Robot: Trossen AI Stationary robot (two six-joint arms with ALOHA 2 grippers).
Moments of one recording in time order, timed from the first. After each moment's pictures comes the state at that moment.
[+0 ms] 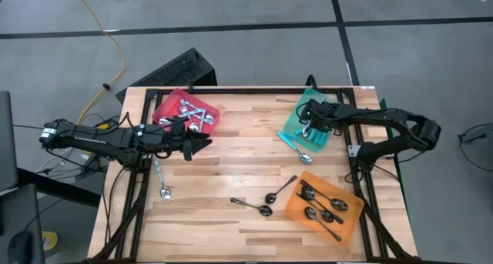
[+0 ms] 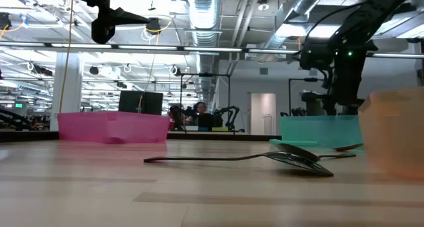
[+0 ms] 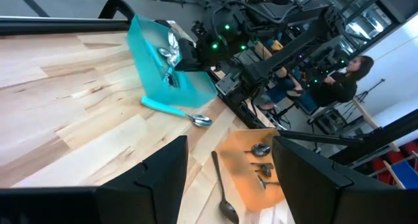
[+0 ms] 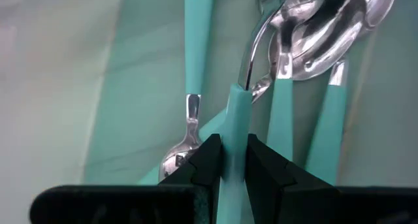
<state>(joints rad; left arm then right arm) -0.08 0.78 0.61 -0.07 -0.33 -0.82 -0.59 1.30 0.63 -0.58 0.29 1.27</state>
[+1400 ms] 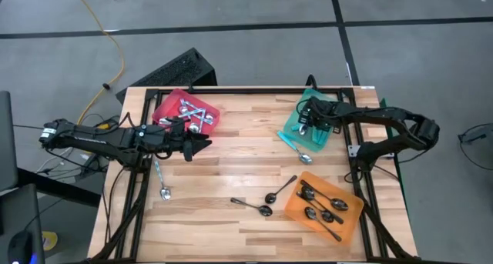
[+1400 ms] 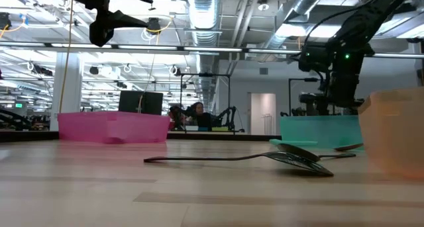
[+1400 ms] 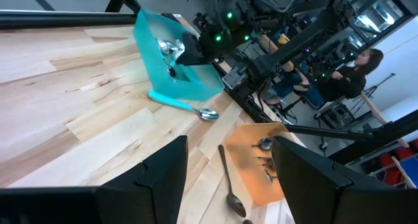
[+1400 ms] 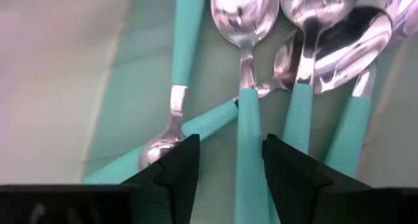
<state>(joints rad) -0.08 0.78 0.61 -0.11 -0.33 -0.82 -0.63 1.33 0.63 -0.54 0.24 1.17</state>
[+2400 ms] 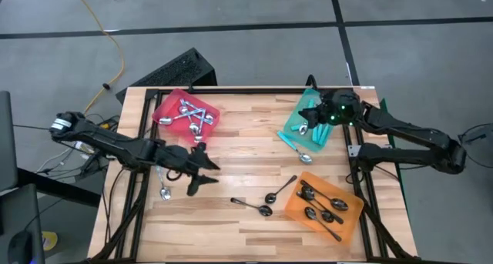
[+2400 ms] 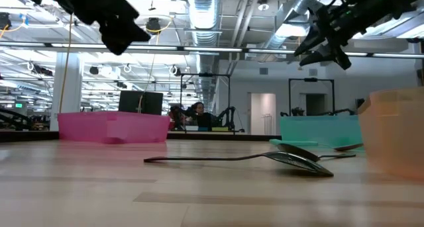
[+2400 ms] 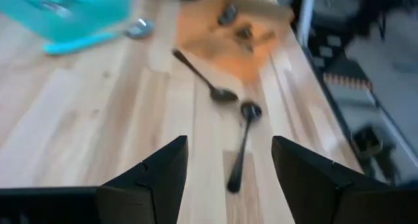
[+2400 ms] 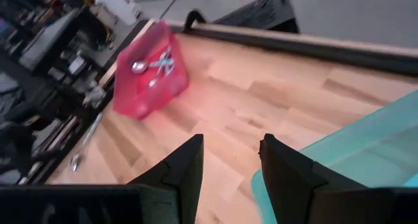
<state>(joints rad) -0.23 1.05 0.61 -0.04 -0.07 -0.32 -0.51 0.81 0.67 -0.32 -0.02 0.62</state>
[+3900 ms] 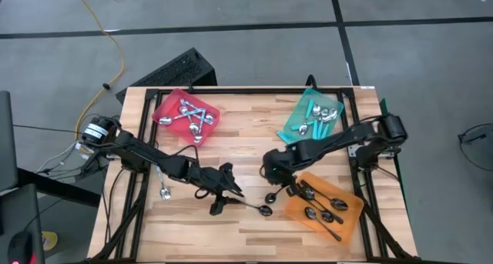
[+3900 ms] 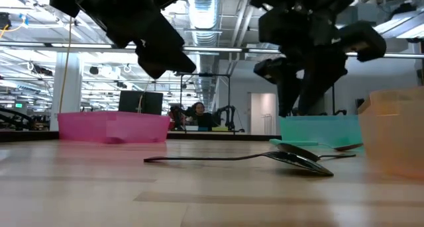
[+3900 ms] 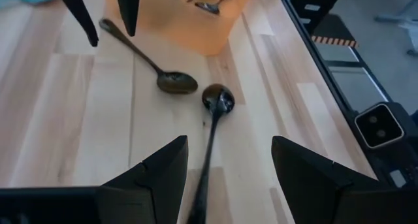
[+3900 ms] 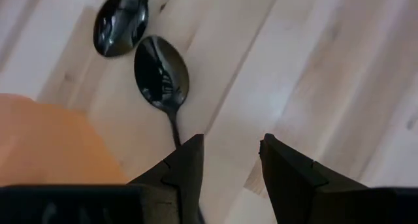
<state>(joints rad) -0.30 1.57 0.81 0.16 0.00 -0.28 0.15 1.67 1.09 -0.59 -0.12 -0.29</state>
